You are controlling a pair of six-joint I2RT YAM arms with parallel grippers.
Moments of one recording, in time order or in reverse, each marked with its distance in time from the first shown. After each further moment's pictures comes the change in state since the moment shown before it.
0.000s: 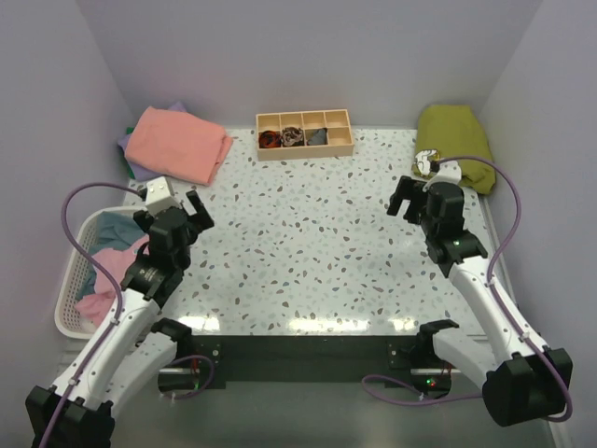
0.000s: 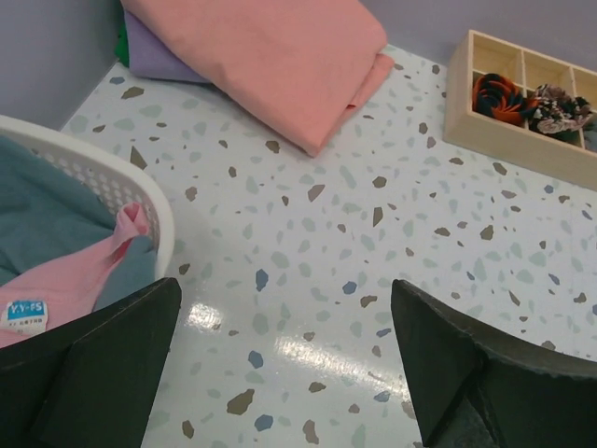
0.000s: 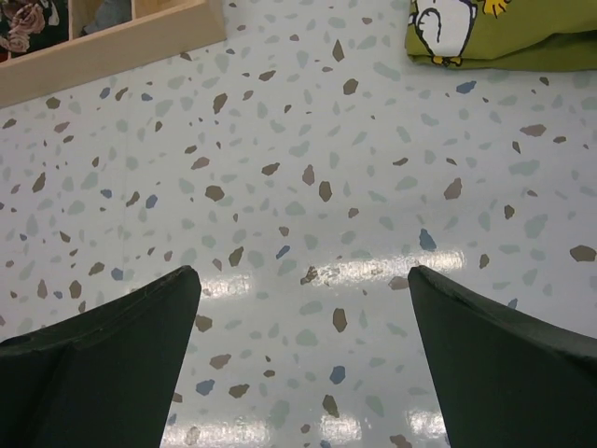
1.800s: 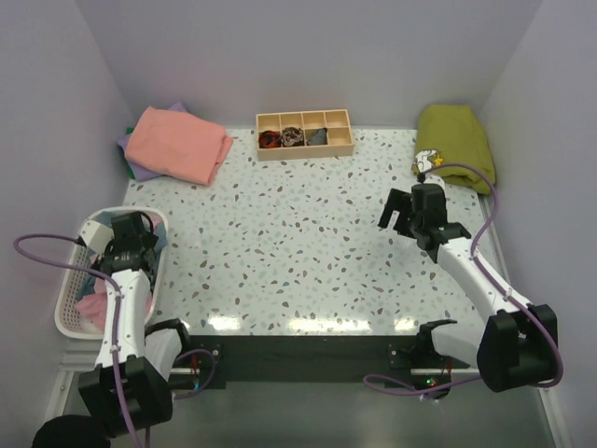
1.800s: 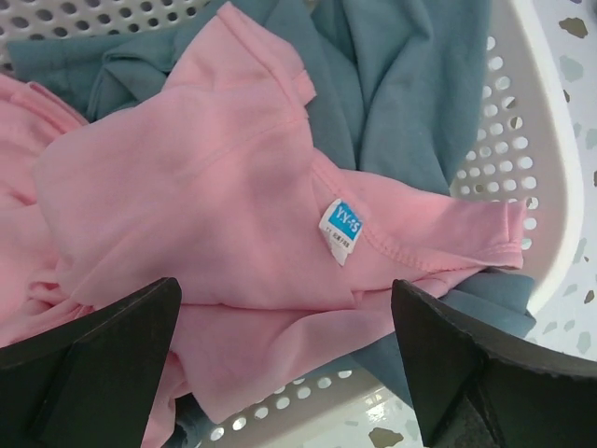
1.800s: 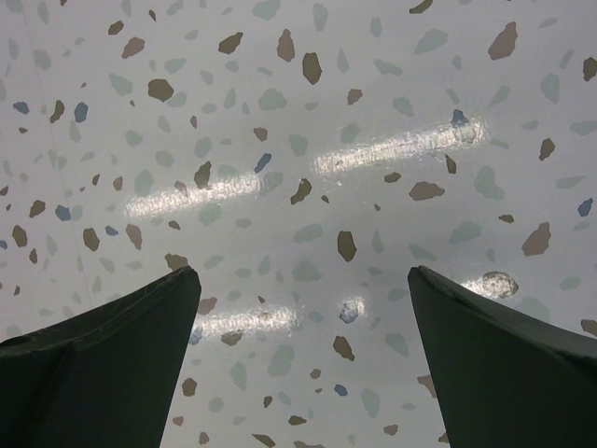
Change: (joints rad) left arm 0.634 0.184 0.000 -0.356 0.032 -0.395; right arm 0.000 0.179 -0.019 -0.110 -0.039 0.139
